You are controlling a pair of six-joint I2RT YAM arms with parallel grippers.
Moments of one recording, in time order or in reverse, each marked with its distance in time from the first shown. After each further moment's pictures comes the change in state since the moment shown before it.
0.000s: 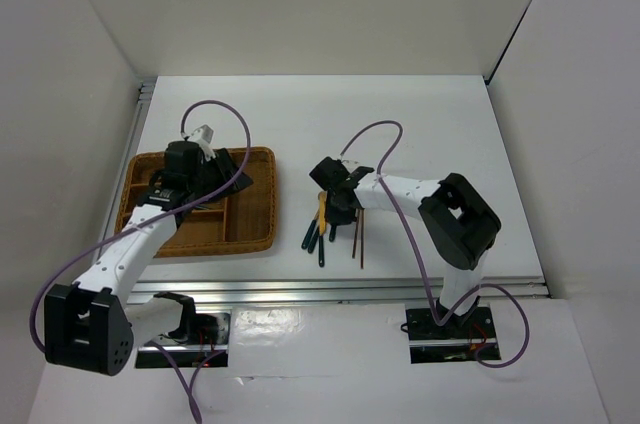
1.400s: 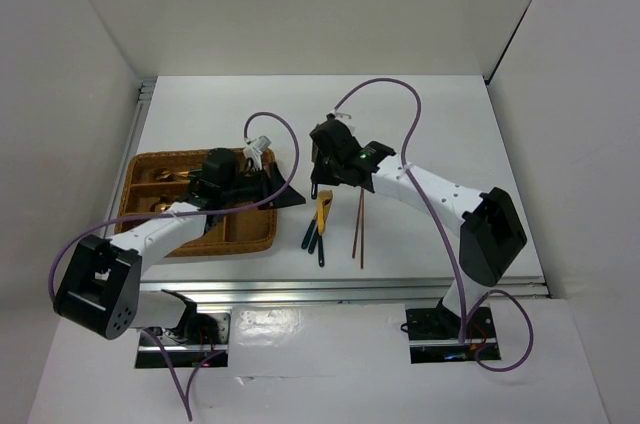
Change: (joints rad) left arm -0.211 0.200 -0.108 0.503 0.463 -0.088; right arm 0.000 -0.161 0.219 0.017 0.012 -0.110
